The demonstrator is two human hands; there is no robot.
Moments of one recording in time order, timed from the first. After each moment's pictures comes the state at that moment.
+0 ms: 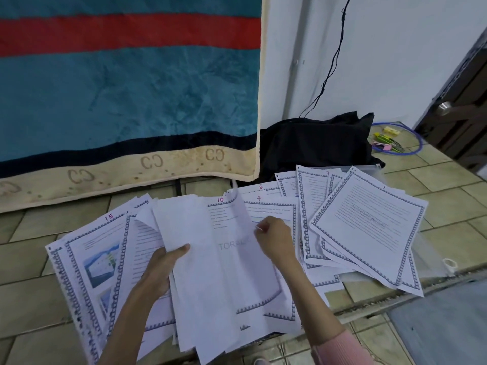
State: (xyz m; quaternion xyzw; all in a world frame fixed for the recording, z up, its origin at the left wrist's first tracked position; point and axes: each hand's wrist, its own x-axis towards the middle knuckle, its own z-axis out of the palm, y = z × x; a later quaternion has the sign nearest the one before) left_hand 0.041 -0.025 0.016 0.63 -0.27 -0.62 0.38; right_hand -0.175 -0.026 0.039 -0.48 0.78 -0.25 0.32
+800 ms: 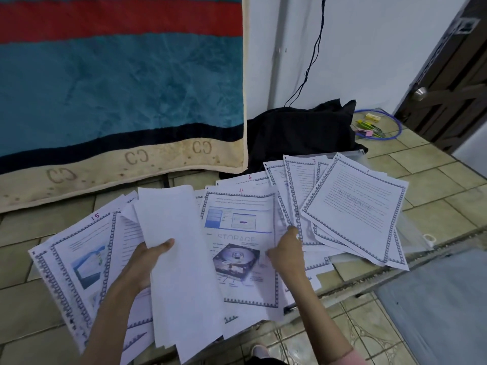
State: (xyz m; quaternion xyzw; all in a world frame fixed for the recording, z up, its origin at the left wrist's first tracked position) left_hand 0.053 -0.026 0.027 0.64 -0.28 -0.62 0.36; right_hand -0.192 0.017 0.010 -0.37 0.84 -0.22 0.34
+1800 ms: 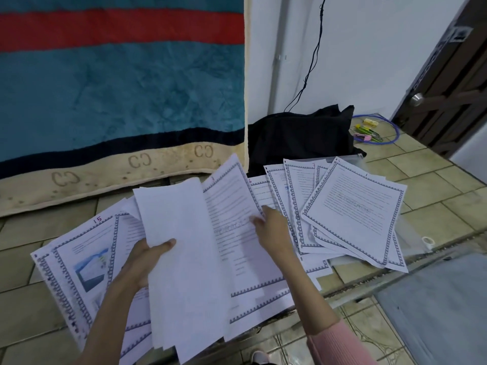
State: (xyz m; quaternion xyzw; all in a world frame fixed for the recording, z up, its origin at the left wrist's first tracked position) left_hand 0.059 -0.029 0.036 0.65 -0.35 -0.59 0.33; right_hand -0.179 -0.011 0.052 -0.50 0.75 -0.31 0.29
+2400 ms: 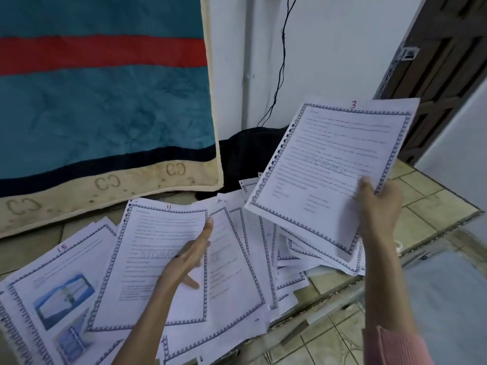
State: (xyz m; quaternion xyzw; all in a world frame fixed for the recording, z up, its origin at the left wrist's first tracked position) left_hand -0.058 -0.042 0.059 0.62 -0.47 -0.62 0.10; right_hand -0.357 0.022 0.117 -0.28 0.74 -0.62 0.04
